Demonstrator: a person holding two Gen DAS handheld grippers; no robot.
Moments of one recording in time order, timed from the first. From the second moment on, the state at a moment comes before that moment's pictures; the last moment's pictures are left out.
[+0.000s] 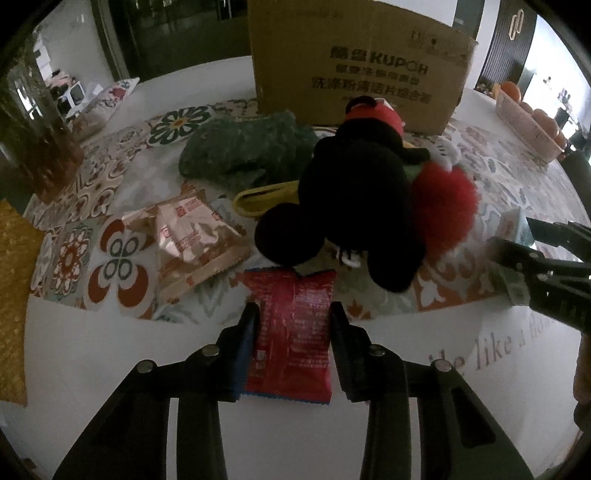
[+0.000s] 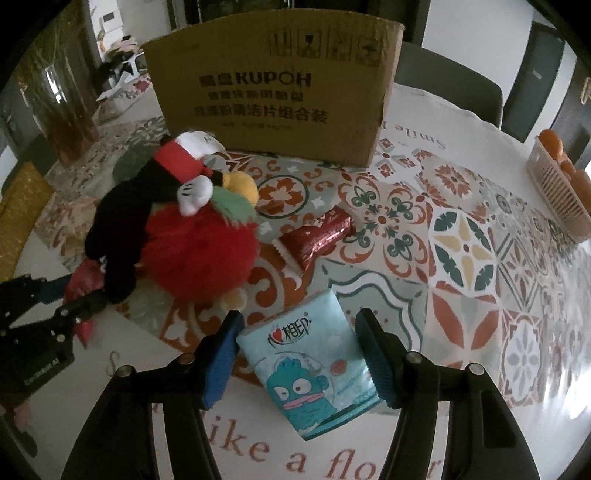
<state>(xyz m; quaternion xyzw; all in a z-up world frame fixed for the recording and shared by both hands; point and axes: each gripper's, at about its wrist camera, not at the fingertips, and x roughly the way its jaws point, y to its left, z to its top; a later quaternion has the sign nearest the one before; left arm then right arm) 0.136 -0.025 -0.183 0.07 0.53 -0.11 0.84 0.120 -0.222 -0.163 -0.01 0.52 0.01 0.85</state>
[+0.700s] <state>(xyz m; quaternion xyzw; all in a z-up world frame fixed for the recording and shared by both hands) 0.108 -0.013 -0.098 0.04 0.46 -0.12 0.88 0.093 -0.212 -0.085 0.03 0.45 0.00 0.89</state>
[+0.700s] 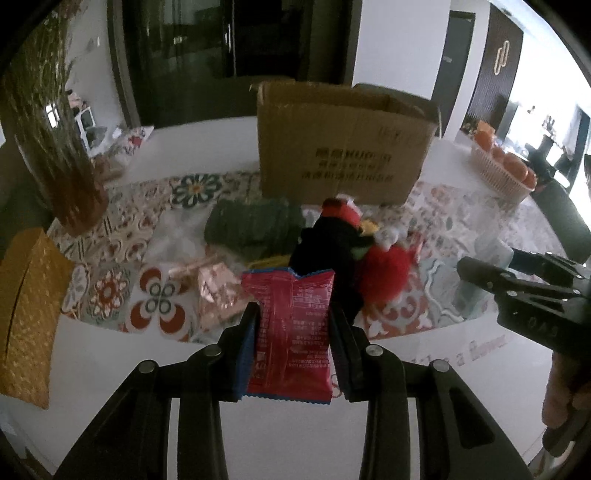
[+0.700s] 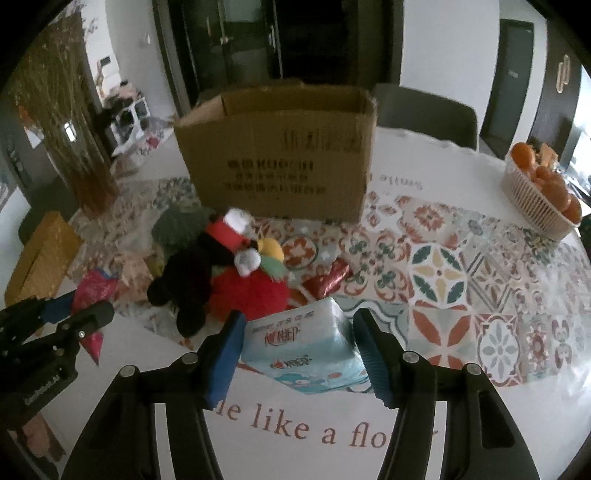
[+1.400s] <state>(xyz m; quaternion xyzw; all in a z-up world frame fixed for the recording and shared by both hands) 0.144 -0.030 -0.014 0.03 0.36 -0.17 0.92 0.119 -0.228 0.001 0.08 0.34 -0.01 0.94</state>
